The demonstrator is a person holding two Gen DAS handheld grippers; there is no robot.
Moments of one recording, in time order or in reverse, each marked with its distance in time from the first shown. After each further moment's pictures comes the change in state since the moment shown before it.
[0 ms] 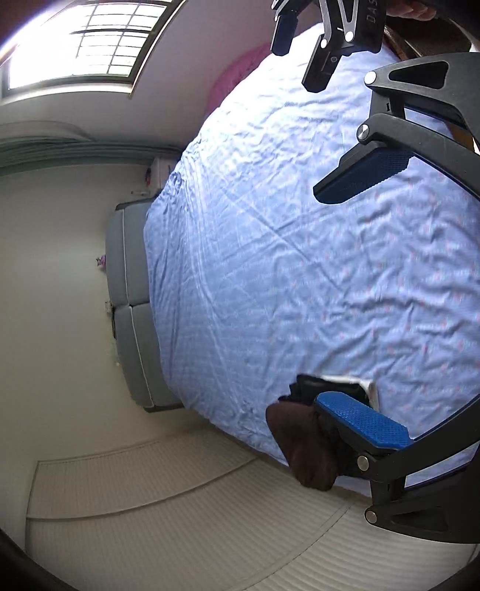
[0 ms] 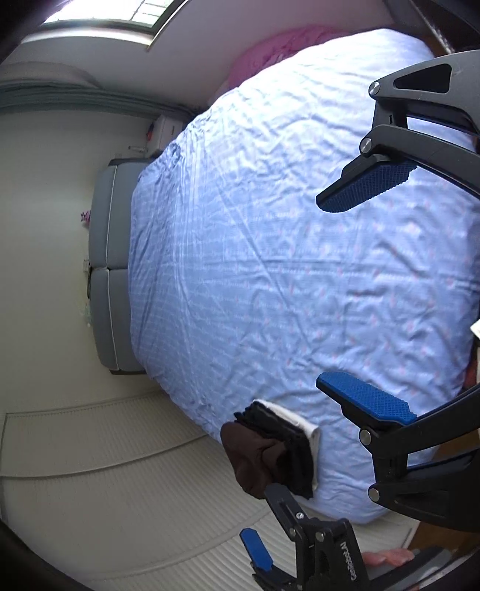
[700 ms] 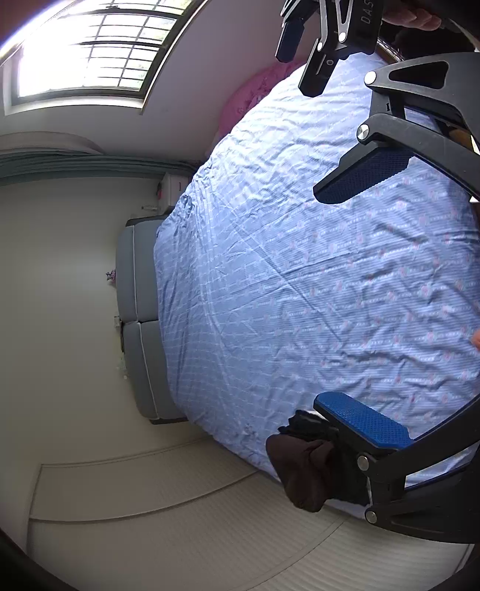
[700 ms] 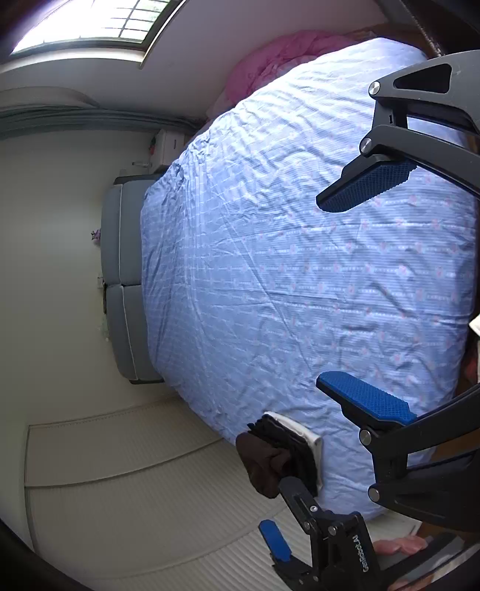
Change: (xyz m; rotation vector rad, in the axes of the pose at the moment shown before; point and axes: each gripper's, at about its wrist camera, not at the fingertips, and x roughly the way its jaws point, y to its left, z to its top) left arm -0.035 -0.097 -0.002 -0.034 -0.029 -0.036; right arm -0.058 -0.093 -0.022 0.043 -0.058 0.010
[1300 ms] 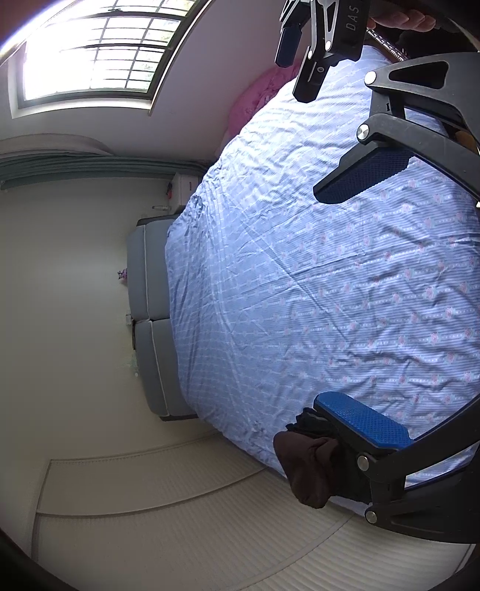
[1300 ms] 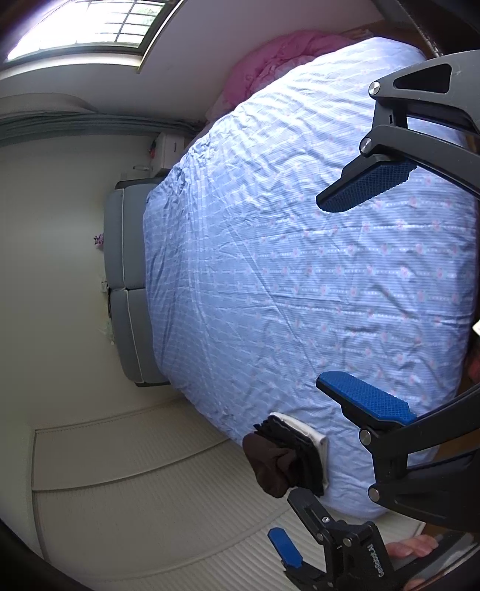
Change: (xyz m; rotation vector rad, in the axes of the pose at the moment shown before) left arm -0.020 -0.009 -0.005 0.001 -0.056 0.017; right arm -0.007 -0.007 0.001 0.018 -0.018 -0.001
